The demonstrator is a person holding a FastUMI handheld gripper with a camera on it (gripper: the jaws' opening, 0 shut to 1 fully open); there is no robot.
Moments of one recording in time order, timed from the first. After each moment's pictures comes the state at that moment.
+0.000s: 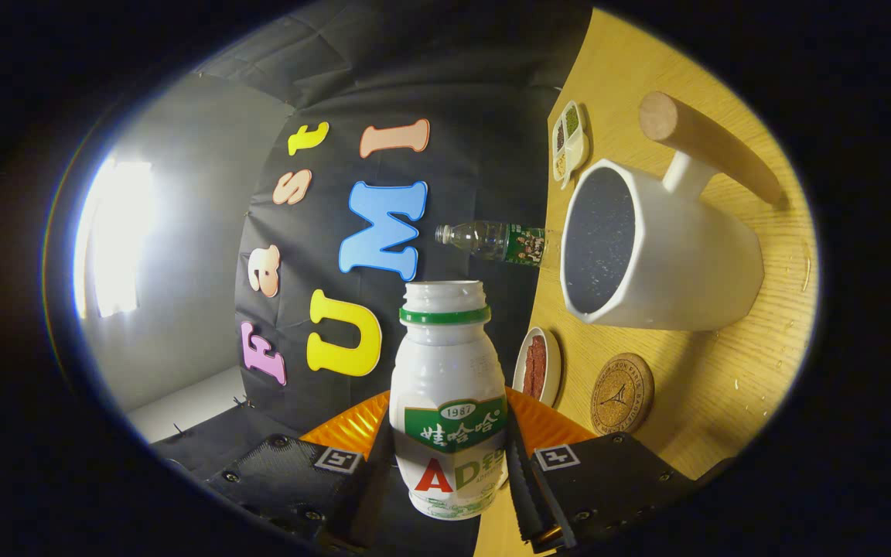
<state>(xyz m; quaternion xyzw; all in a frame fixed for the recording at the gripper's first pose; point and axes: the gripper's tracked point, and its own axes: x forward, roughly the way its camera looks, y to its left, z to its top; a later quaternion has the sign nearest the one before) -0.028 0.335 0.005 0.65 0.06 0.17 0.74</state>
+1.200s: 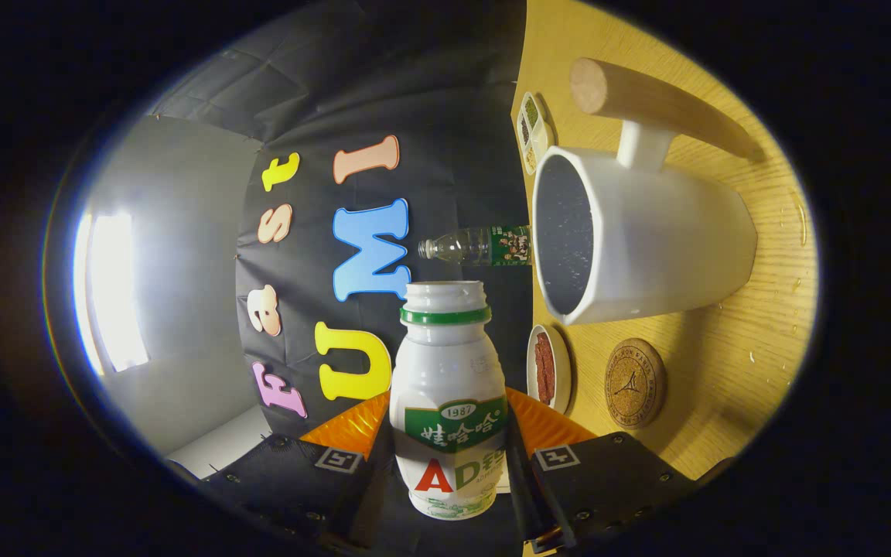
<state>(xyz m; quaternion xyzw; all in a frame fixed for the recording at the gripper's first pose) -0.022 0.328 0.006 0.72 0.06 0.15 0.68</state>
